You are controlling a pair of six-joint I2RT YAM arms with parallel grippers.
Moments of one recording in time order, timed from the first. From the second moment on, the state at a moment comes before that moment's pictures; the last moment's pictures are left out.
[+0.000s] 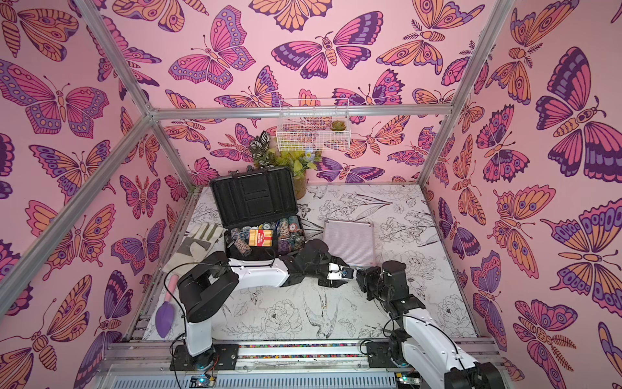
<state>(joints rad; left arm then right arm) -0.97 1.93 1.13 0.17 0.39 0.78 0.20 0.84 0.18 0.03 -0.39 1.57</state>
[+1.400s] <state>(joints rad) -0.97 1.93 1.19 -0.06 0.50 0.80 0.20 0.85 0.18 0.01 -0.40 1.57</state>
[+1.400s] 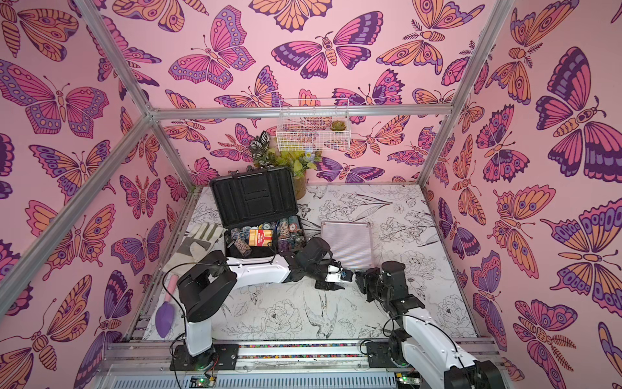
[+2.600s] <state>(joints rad) -0.93 1.82 1.08 0.16 0.51 0.68 0.20 0.90 0.16 0.05 -0.39 1.57</state>
